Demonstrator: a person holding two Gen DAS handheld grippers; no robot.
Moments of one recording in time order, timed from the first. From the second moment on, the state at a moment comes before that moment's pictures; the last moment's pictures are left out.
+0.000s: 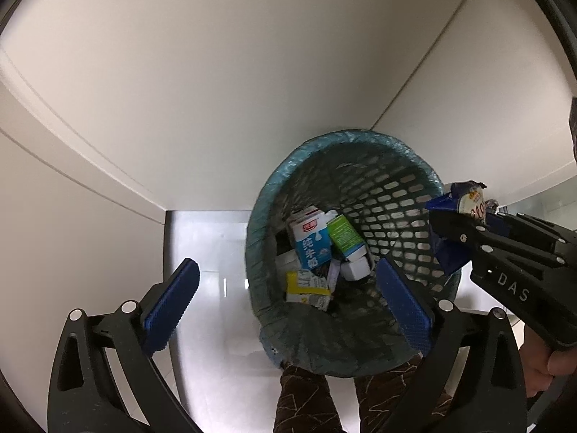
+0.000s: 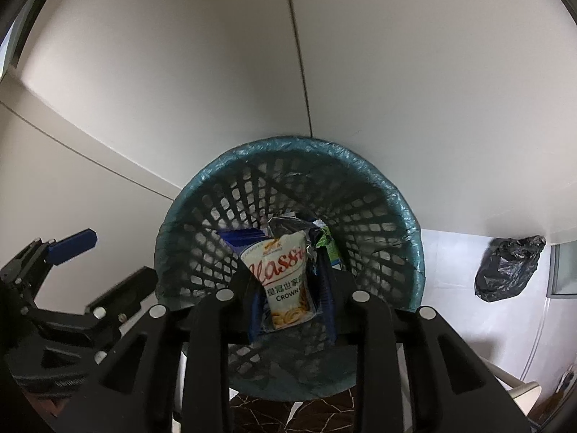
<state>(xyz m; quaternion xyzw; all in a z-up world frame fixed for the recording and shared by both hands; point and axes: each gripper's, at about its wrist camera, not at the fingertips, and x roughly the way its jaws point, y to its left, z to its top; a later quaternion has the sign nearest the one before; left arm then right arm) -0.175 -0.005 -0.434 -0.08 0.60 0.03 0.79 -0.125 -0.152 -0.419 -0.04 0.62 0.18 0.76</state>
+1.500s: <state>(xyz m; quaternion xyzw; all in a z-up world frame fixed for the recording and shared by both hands) -0.165 0.024 -0.154 -0.09 0.49 0.05 0.87 -0.125 -0.206 -0.123 -0.02 0.45 0.14 0.88</state>
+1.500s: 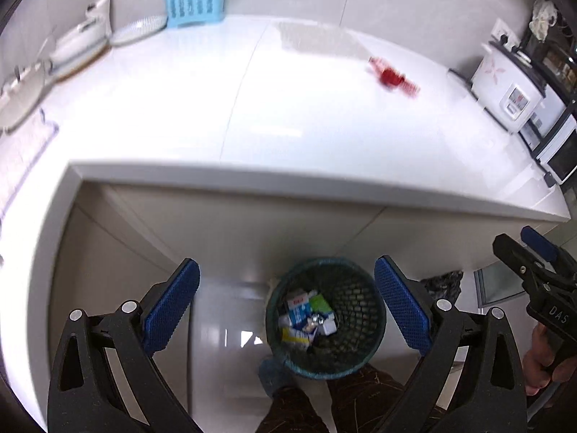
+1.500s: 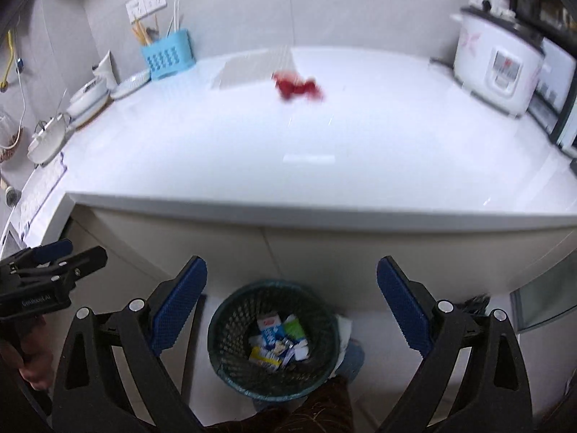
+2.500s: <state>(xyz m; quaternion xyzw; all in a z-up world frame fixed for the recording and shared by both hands) -0.072 0.026 -0.043 -0.09 0.43 0.05 0.90 -0.019 -0.189 -0.009 -0.03 0.40 0.13 0.90</state>
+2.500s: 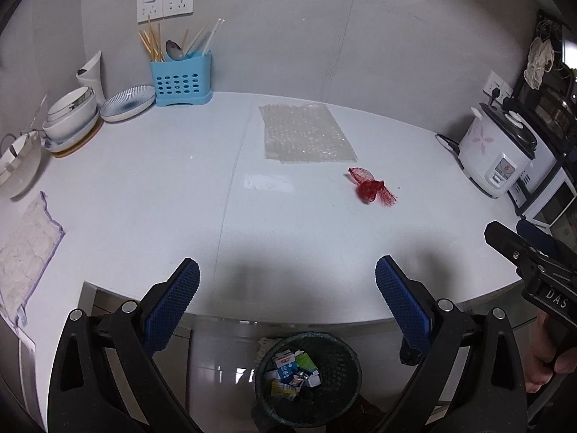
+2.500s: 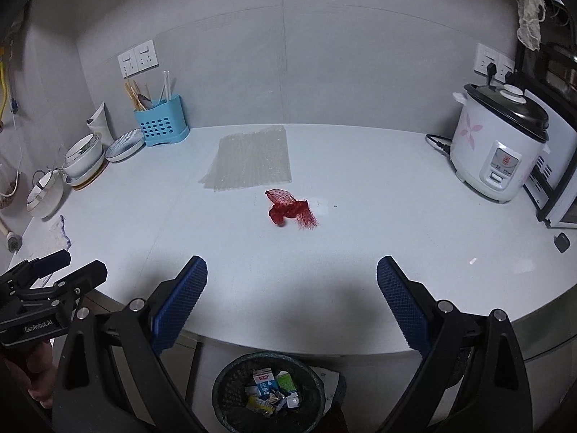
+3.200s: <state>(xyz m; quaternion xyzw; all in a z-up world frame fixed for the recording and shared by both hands) 0.058 0.042 -0.092 -0.11 0.48 0.09 0.87 0.181 -0.136 -0.135 -0.05 0.54 0.16 0.82</state>
